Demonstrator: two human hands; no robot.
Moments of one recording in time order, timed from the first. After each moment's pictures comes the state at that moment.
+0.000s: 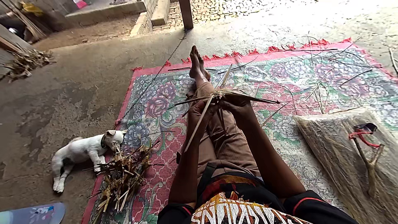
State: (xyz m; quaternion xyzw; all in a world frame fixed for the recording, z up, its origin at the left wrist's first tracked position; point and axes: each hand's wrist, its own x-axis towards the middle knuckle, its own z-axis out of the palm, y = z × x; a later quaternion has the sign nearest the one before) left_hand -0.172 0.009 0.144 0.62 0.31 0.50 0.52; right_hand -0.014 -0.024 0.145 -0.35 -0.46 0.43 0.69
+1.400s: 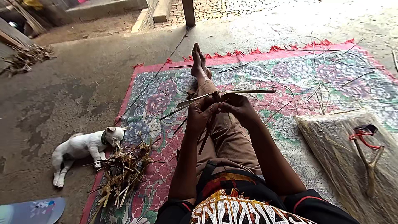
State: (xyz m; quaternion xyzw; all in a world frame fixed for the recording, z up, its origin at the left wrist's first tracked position) left_hand -0.173 0.017 0.151 0.61 0.28 0.49 0.55; right_hand 0.000 -0.020 0.144 -0.42 -0.56 0.45 0.56
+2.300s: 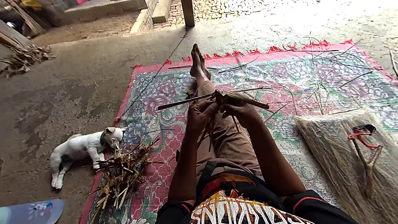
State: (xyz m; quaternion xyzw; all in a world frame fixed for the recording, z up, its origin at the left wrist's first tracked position) left_hand -0.178 0.008 0.150 0.64 0.30 0.47 0.53; right_hand 0.000 -0.023 0.147 -0.37 -0.47 0.53 0.60
